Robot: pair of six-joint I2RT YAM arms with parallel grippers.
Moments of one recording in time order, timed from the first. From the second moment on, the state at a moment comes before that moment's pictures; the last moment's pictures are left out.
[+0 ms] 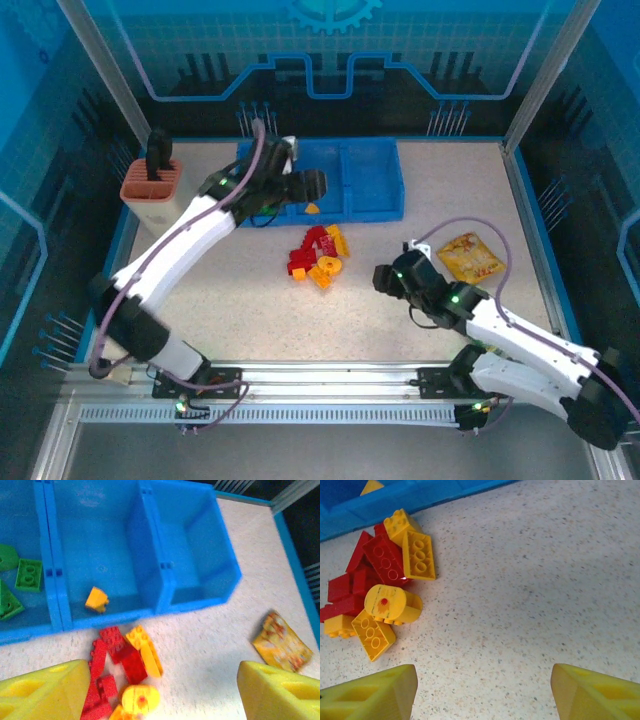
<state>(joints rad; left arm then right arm) -0.54 1.47 1.50 -0.72 0.00 -0.57 0.76 0.96 0.61 -0.49 0.30 0.77</state>
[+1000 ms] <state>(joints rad) -0.69 0.64 0.73 -0.87 -0.11 -0.79 0.78 2.04 1.57 -0.75 0.18 0.39</state>
